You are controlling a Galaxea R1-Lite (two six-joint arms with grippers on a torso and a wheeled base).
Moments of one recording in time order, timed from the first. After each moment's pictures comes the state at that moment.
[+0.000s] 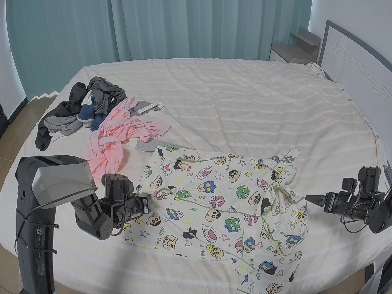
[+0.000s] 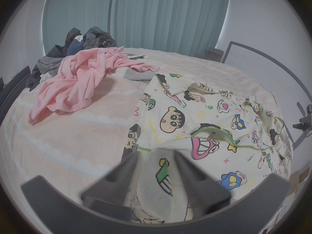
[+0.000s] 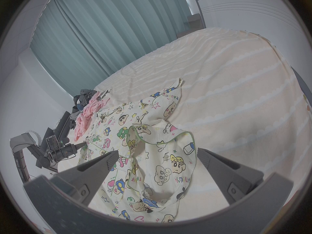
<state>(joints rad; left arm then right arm) -0.28 2.41 -0.78 -1.10 0.06 -0.18 -0.06 1.86 -0.29 -0.99 0.33 0.27</state>
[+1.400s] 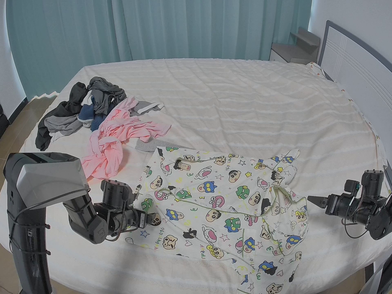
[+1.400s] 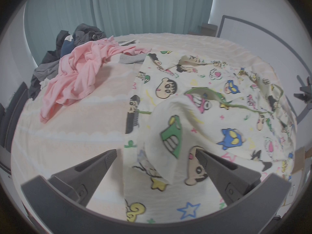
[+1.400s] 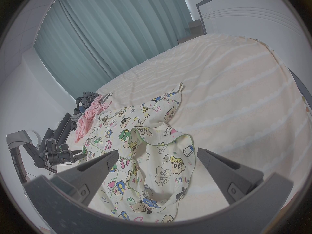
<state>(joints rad) -0.31 2.31 -0.67 -0.92 0.10 -0.05 -0.07 1.86 -0.21 -1.13 0.32 0.27</state>
